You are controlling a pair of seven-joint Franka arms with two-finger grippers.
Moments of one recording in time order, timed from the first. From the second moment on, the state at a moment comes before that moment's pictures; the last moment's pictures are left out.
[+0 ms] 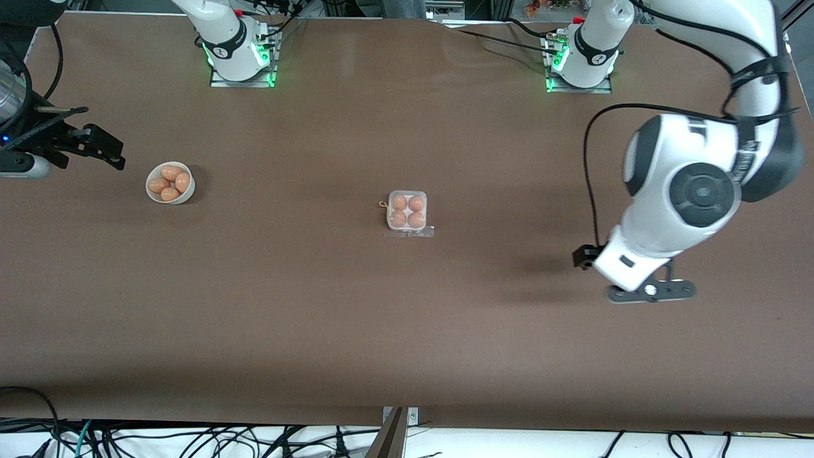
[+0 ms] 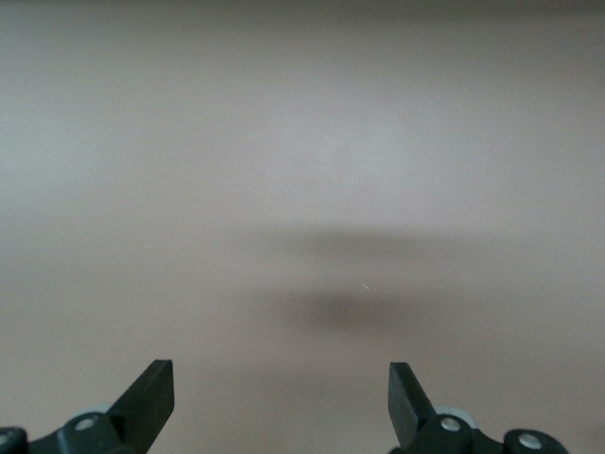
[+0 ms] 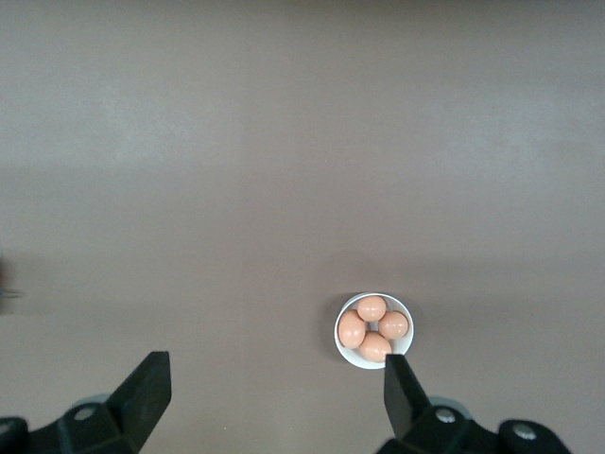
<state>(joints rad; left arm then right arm) -0.41 0.53 0.29 -1.27 -0.01 1.75 -0.24 -0.08 0.01 0.12 -1.64 -0.04 1.66 0.04</state>
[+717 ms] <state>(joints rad) -0.03 0.47 0.03 -1.26 -0.01 1.74 -0.21 -0.08 0.01 0.12 -1.64 -0.04 1.66 0.04</state>
